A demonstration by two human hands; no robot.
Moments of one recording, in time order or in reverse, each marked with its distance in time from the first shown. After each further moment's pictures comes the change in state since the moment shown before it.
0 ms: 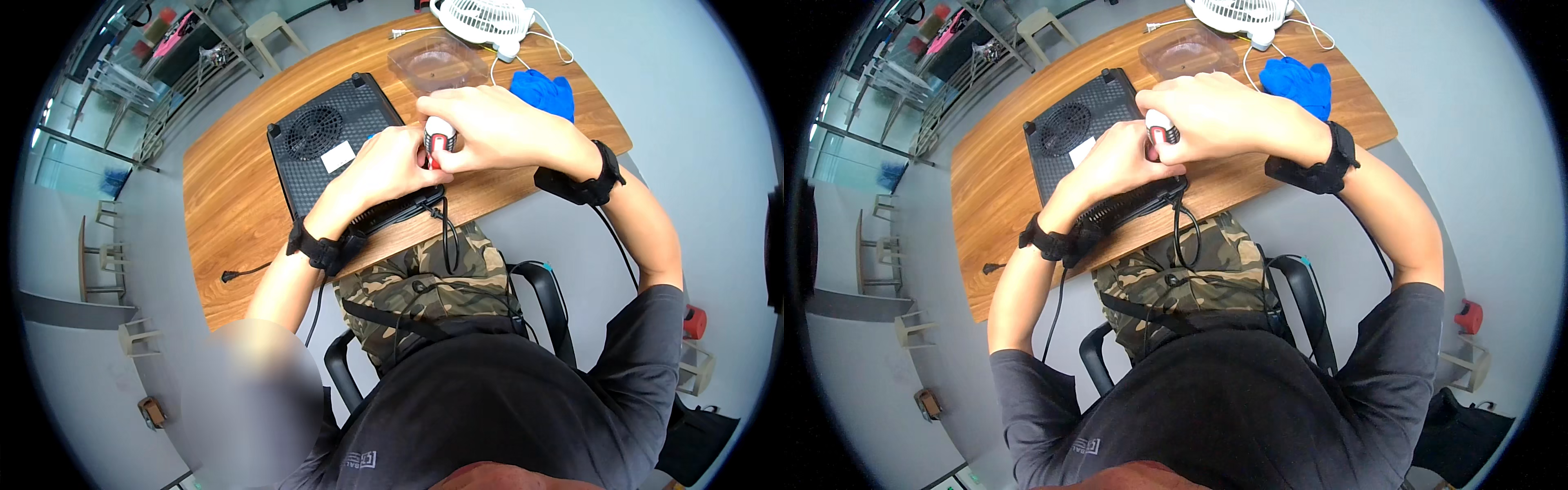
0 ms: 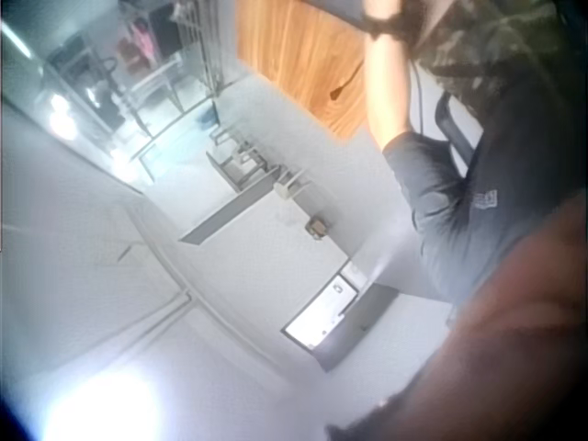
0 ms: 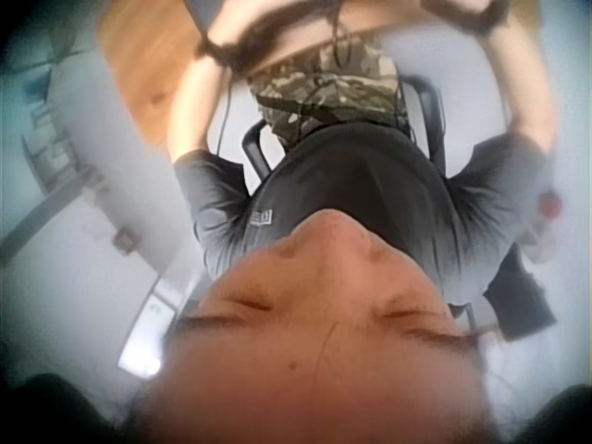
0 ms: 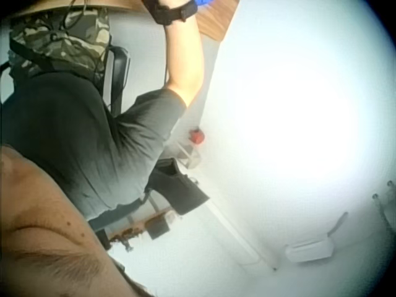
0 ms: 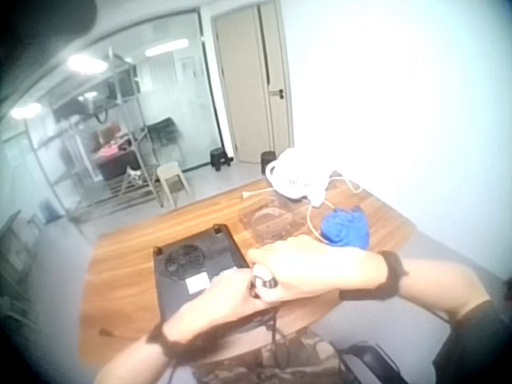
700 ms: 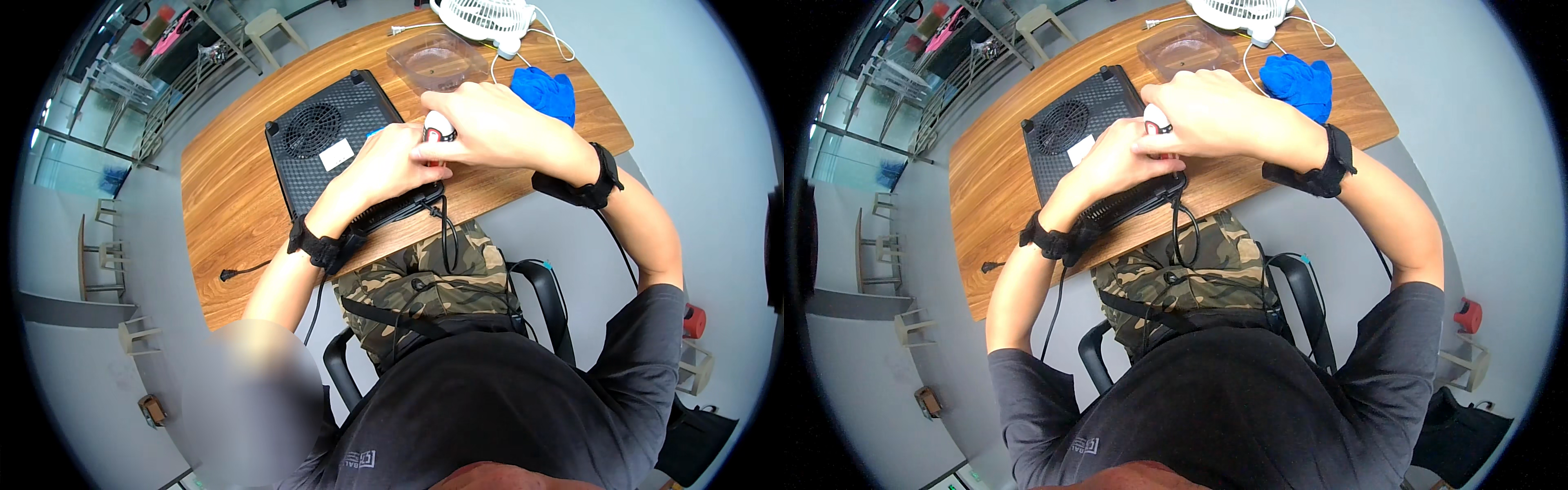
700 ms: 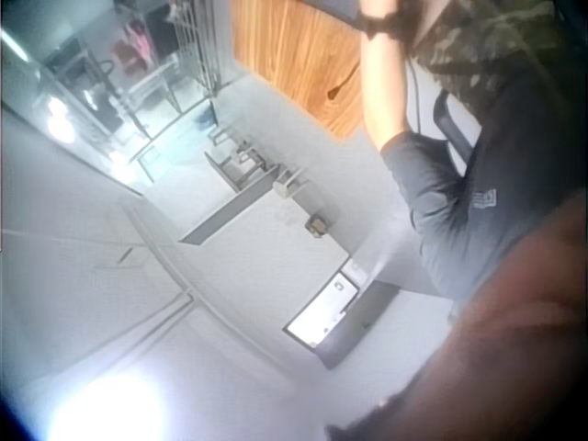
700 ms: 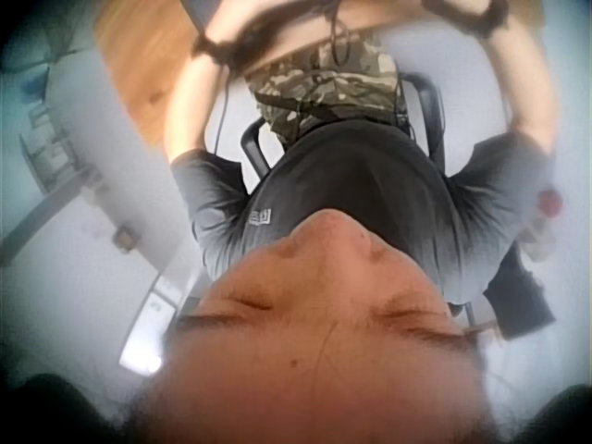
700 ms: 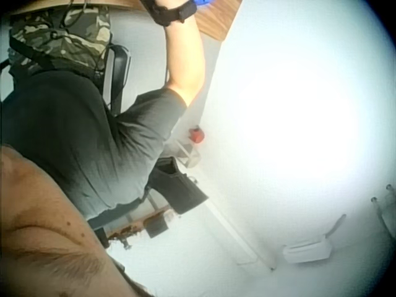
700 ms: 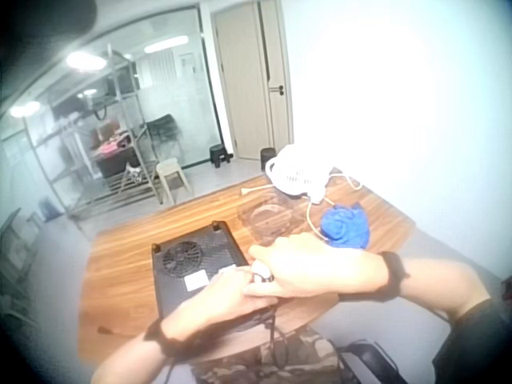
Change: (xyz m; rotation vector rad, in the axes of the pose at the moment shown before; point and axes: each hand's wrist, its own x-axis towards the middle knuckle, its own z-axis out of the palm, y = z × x) left_hand 0.006 -0.016 0.011 0.020 0.052 0.135; right_hand 0.004 -0.006 0.002 -0.031 -0.069 0.198
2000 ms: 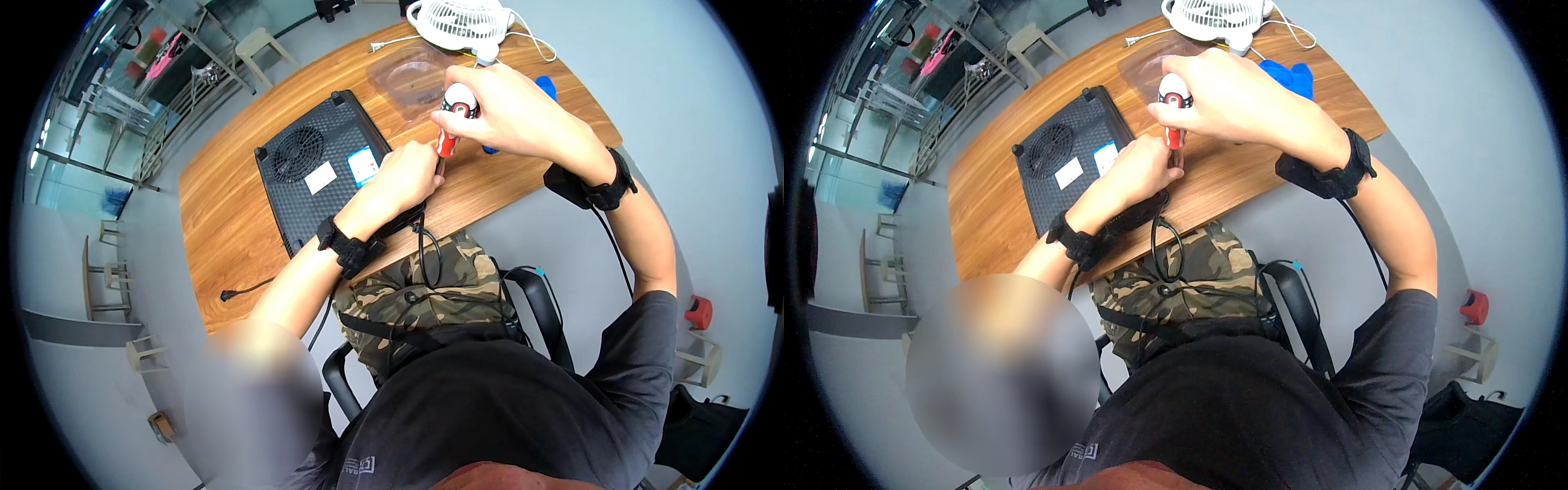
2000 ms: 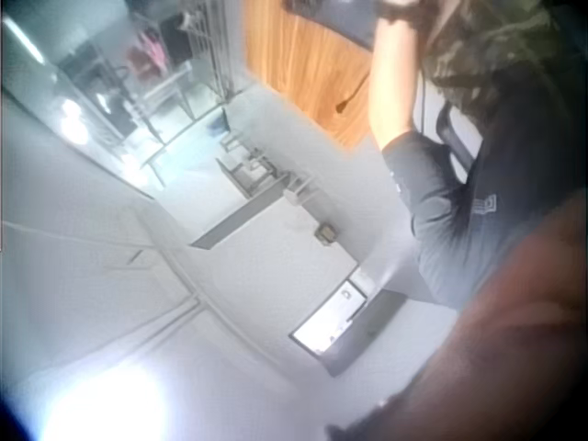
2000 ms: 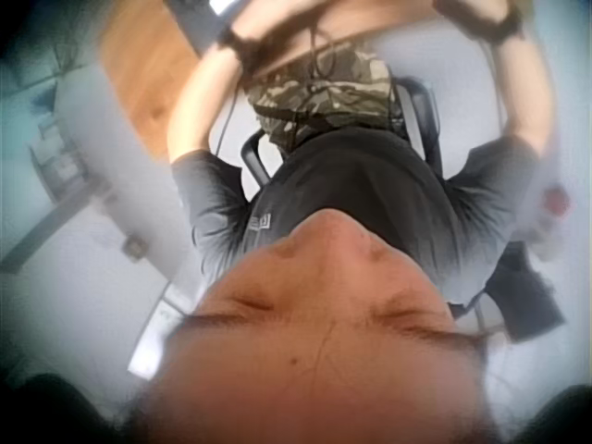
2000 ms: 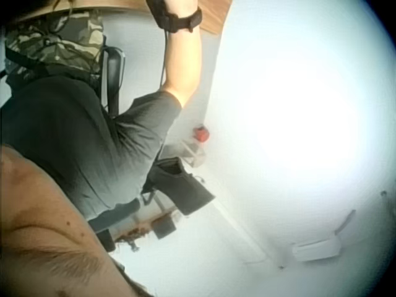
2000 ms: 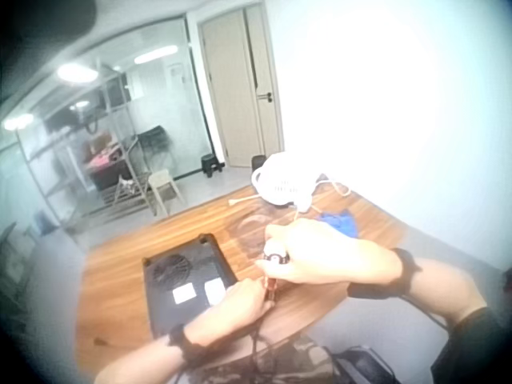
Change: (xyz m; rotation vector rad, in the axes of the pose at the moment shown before) left_hand 0.044 0.005 0.047 0.189 -0.152 -0.164; right_hand -0.030 0.038 -0.035 0.058 0.233 0.103
